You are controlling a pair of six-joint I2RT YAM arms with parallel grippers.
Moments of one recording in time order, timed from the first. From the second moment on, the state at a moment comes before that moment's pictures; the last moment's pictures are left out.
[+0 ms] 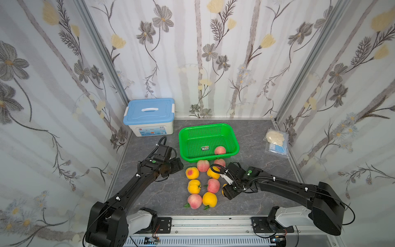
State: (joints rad) left arm -0.34 1.18 0.80 -0.67 0.18 -0.69; right arm 0.89 1.30 0.81 -0.83 -0.02 0.33
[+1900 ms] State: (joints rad) left arm -0.41 1.32 0.81 -0.64 0.21 -0.72; right arm 0.69 1.07 1.01 -0.93 0.19 0.29
